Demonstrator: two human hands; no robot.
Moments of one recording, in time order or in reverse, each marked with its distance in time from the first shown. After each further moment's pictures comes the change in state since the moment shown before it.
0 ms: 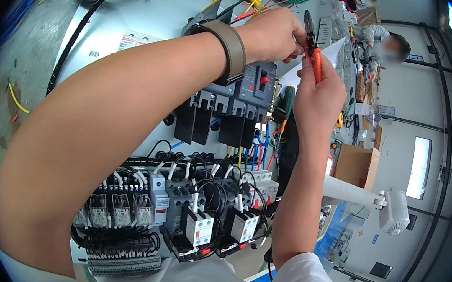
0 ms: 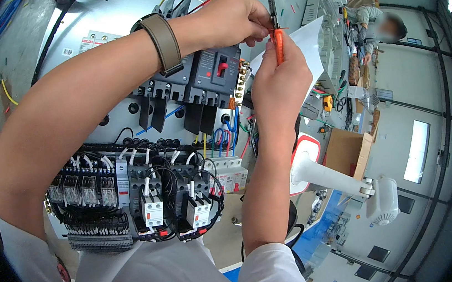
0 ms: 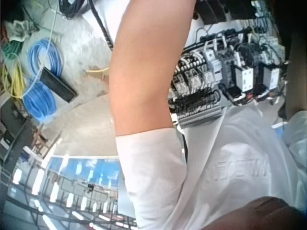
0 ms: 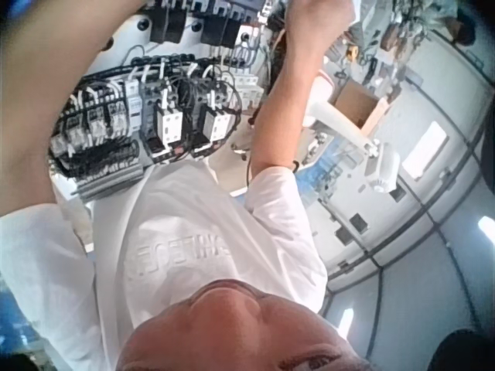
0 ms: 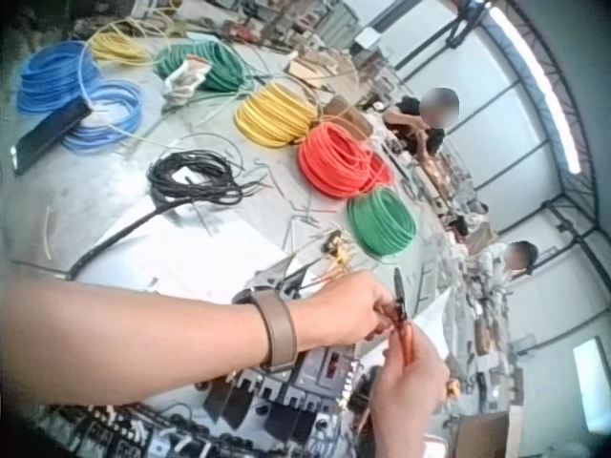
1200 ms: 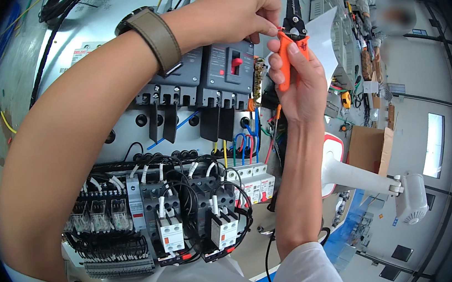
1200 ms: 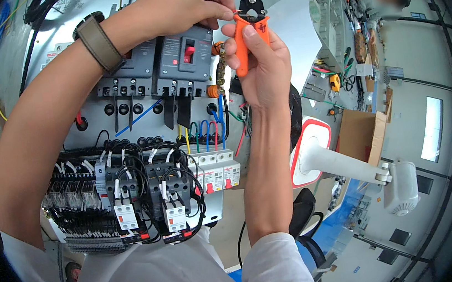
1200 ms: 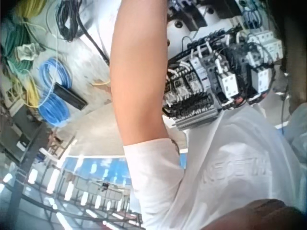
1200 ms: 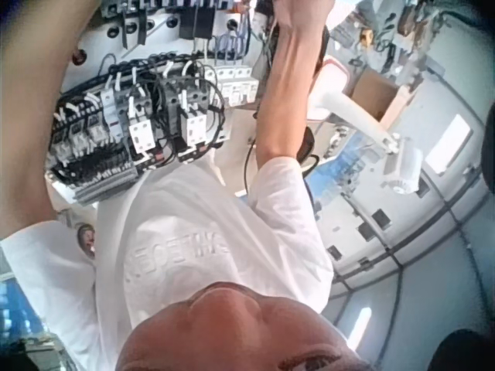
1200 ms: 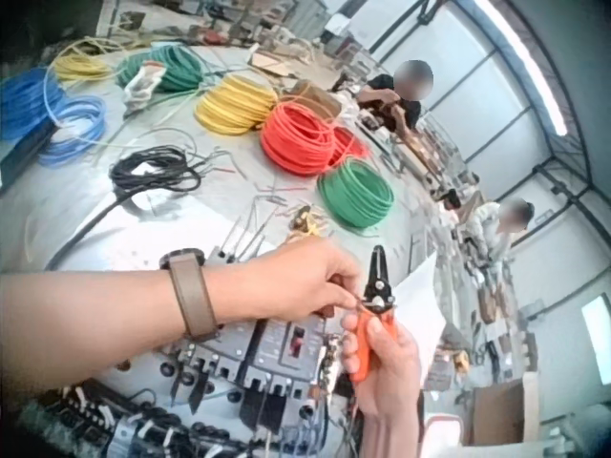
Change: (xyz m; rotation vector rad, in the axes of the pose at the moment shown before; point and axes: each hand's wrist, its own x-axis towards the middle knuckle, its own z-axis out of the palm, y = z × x) left_hand -0.012 0.013 -0.011 0.353 -0.076 0.125; right_hand -0.007 0.057 0.014 1.556 -0.313 0.454
